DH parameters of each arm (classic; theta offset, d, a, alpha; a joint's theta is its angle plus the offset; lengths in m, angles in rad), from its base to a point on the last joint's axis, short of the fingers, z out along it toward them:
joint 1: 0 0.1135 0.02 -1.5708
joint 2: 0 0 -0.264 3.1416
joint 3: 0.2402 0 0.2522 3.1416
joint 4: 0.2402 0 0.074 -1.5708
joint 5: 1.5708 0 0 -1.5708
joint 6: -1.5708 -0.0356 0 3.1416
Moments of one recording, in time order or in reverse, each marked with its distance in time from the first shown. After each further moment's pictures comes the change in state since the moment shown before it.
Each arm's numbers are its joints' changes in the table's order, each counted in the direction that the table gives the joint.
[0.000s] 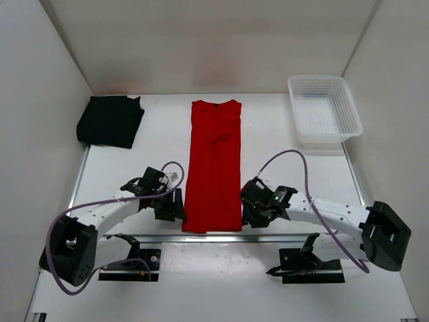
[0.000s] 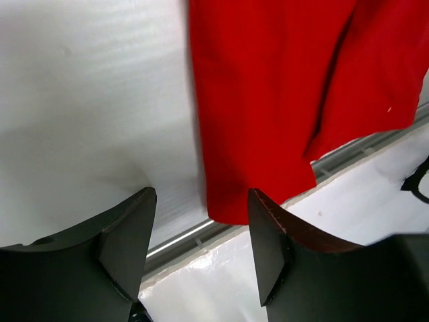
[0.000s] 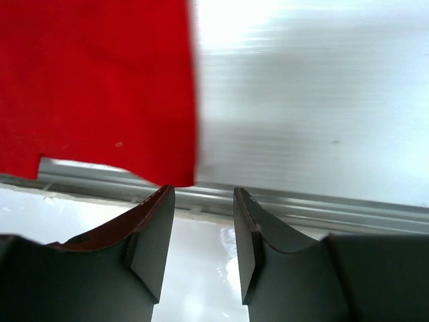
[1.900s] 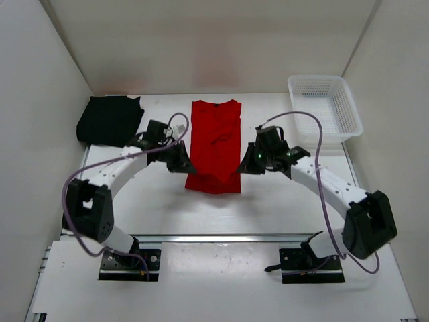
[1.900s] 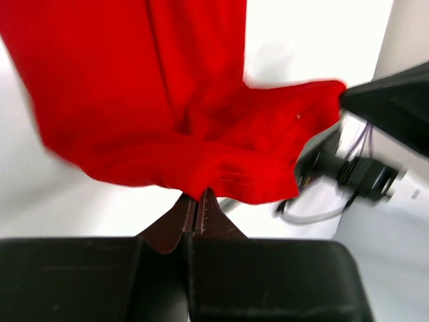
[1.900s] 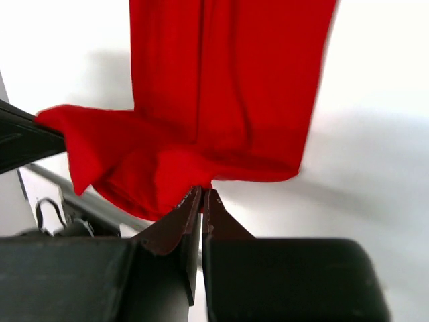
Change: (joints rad) left arm 0.082 0.310 0.522 0.041 0.204 0.055; right arm -0.452 0.080 0.240 -0.257 -0.308 0.315
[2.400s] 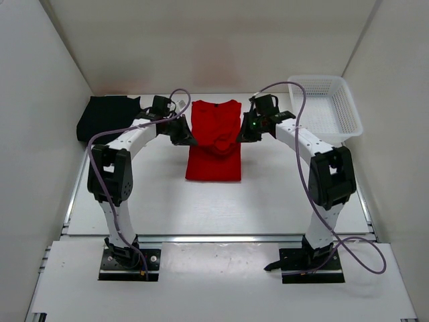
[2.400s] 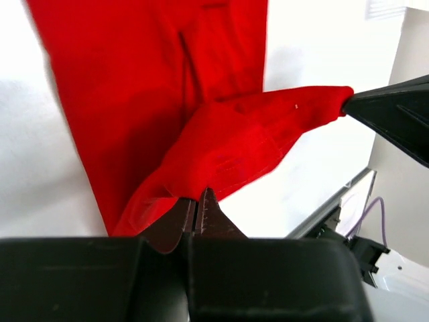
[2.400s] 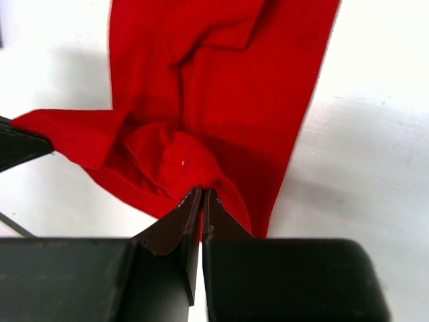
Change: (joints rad) left arm 0.094 0.443 0.489 -0.018 -0.052 -0.021; right arm -0.196 0.518 0.536 0.049 -0.080 0.264
